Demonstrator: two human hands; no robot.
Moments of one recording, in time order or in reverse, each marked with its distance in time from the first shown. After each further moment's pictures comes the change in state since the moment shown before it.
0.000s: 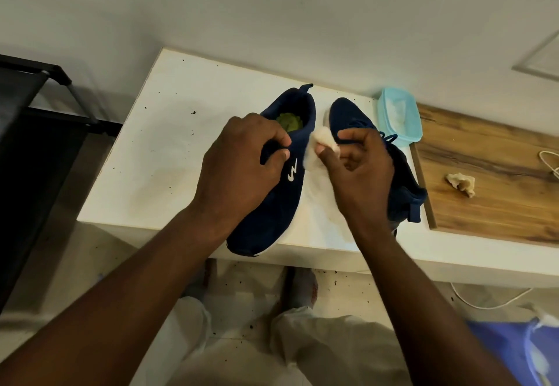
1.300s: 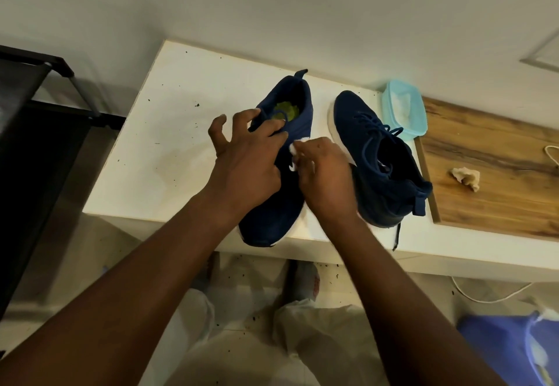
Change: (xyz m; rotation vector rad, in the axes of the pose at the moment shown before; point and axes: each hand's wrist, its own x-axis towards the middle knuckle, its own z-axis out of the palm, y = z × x) left_hand 0.004 -0.017 0.017 0.518 -0.229 0.070; right_hand -0.007 0.016 0.039 -0.582 -0.320 -0.339
